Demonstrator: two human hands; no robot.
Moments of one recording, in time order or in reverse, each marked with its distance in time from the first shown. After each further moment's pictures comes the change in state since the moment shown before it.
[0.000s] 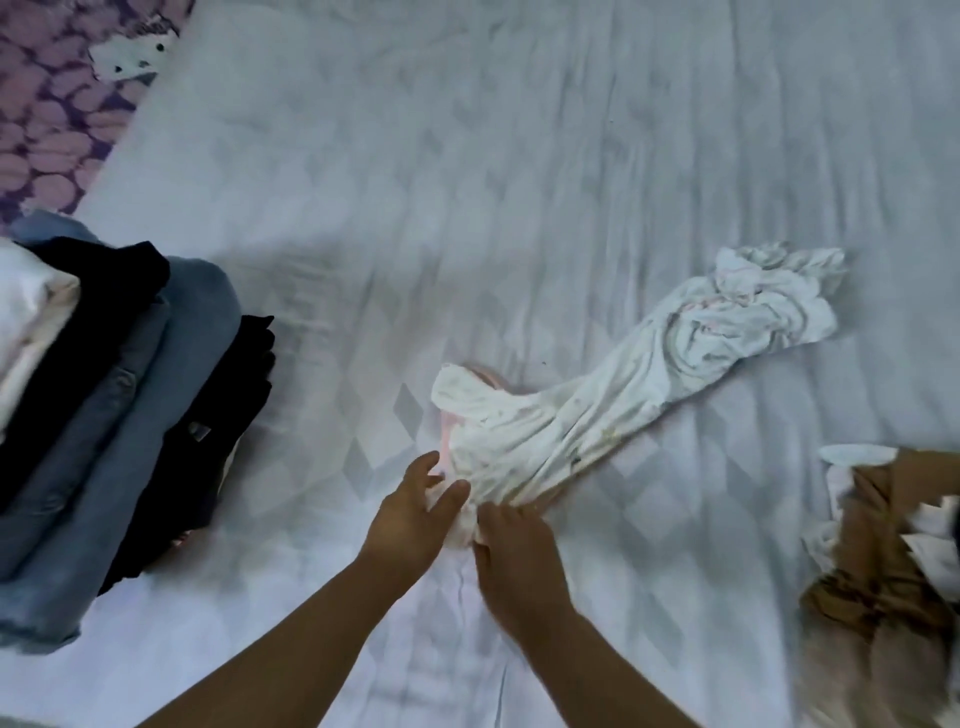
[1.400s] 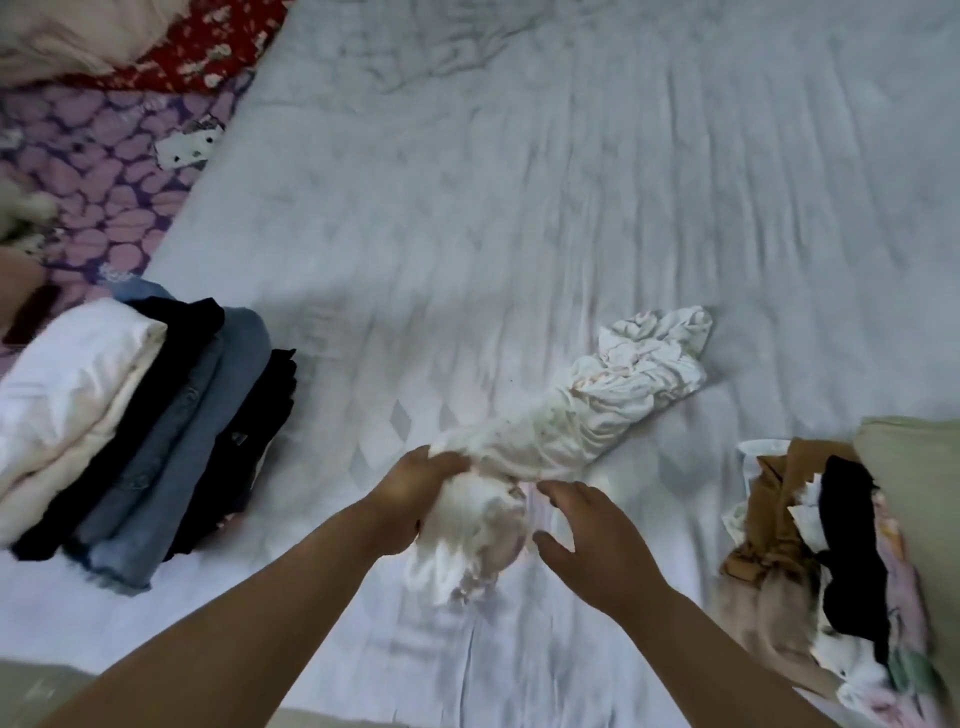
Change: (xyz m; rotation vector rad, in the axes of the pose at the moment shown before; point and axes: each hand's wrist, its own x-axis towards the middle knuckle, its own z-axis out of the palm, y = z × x) left_hand -0.061 0.093 -0.015 -0.451 -0.182 -0.226; right_hand -0.033 0.031 -0.163 0.143 -0.211 0.063
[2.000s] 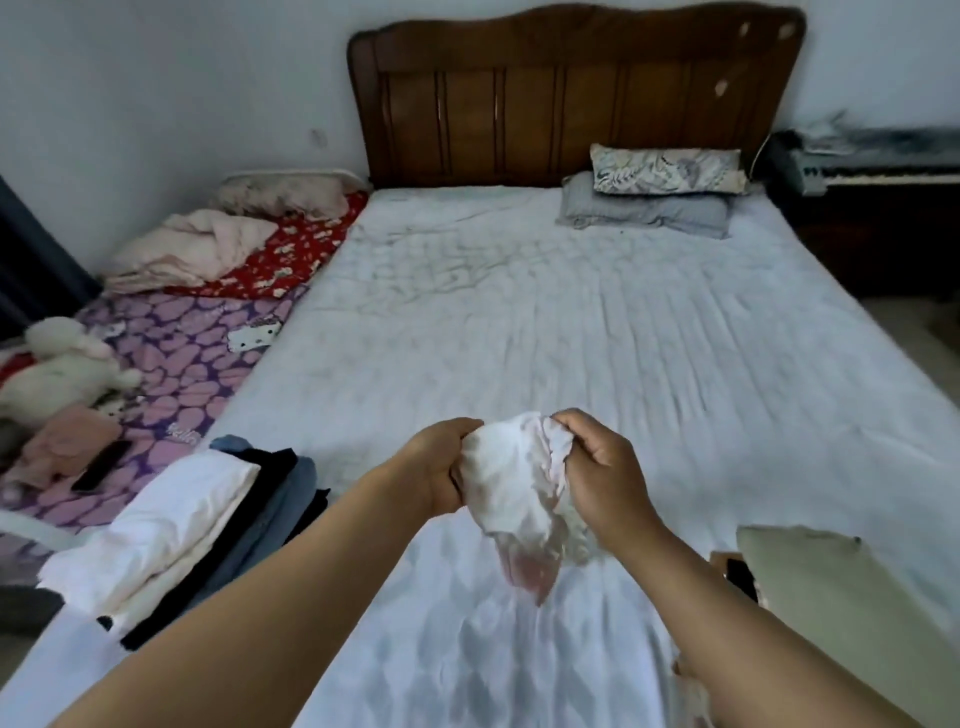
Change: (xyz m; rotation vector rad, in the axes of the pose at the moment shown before) left_hand -0.170 0.156 0.025 -0.331 -0.108 0.134; right_hand -0.022 -0.175 -0.201 0.560 0.491 -0.152
